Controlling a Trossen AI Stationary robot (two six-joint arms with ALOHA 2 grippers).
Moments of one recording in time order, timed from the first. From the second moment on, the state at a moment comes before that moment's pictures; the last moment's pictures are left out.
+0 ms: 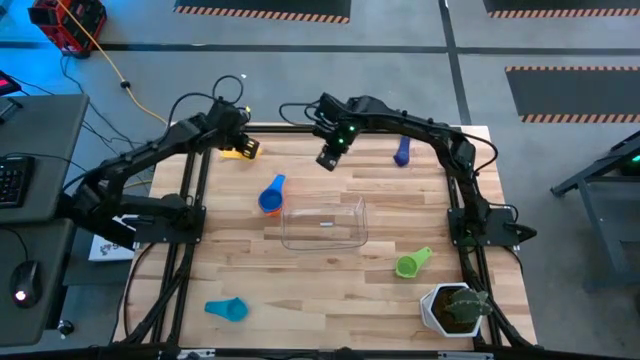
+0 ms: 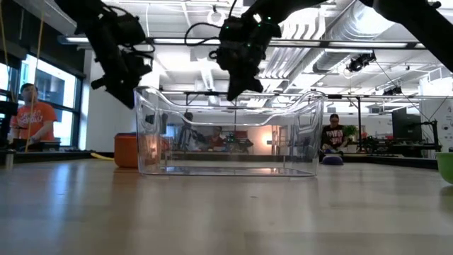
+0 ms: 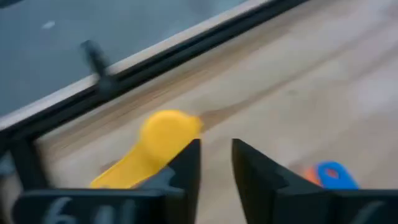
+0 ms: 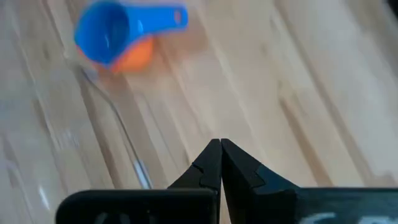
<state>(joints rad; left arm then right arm) 0.84 1.18 0.87 -0.64 -0.11 -0.20 -0.45 2.10 2.01 -1.09 -0.29 0.06</state>
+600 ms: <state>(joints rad) 0.97 1.07 0.76 -0.63 -0.14 -0.50 -0.51 1.79 1.46 -0.81 -0.38 0.08</state>
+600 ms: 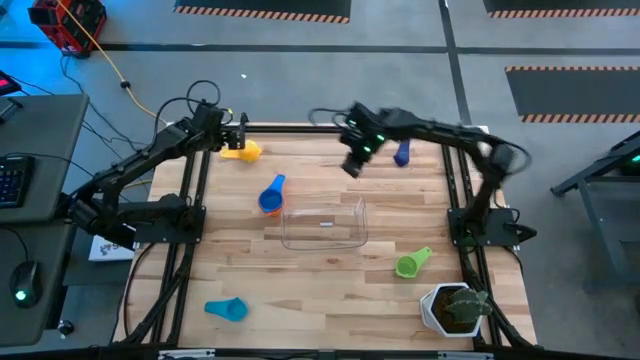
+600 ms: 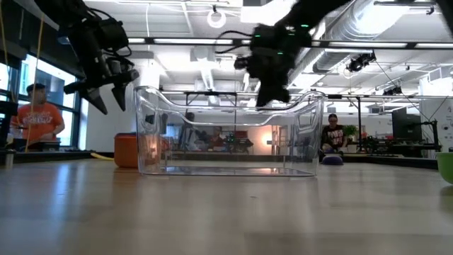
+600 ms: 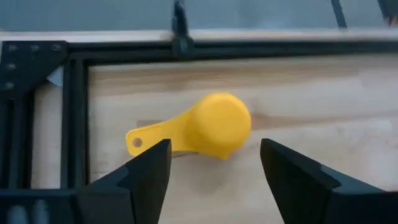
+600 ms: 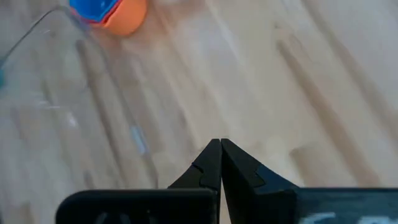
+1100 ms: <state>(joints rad) 0.90 1.29 0.76 -0.68 -0.28 -0.93 -0.51 1.38 0.89 -0.20 -0.50 0.31</state>
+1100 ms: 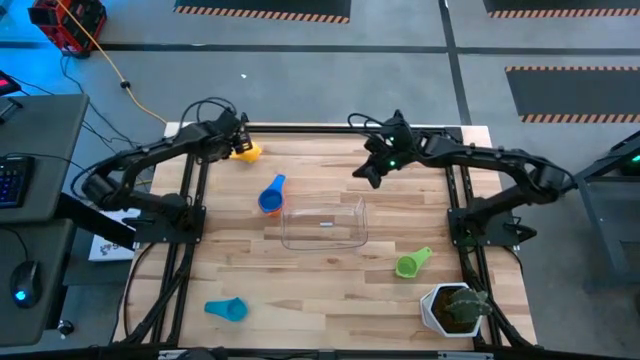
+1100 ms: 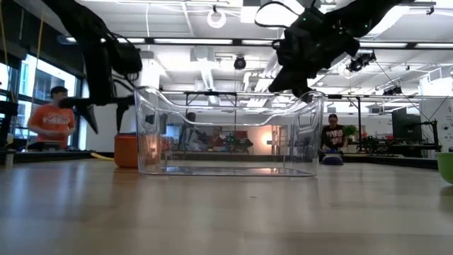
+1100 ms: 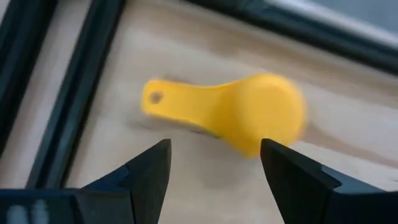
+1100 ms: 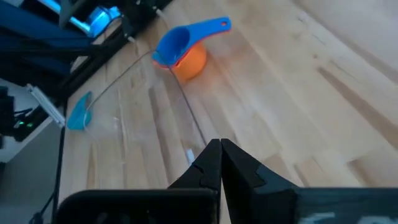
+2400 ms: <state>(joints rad) 0.91 1.53 0.76 -0.64 -0.61 -1.12 -0.51 1.42 0.89 -0.15 -0.53 0.31</state>
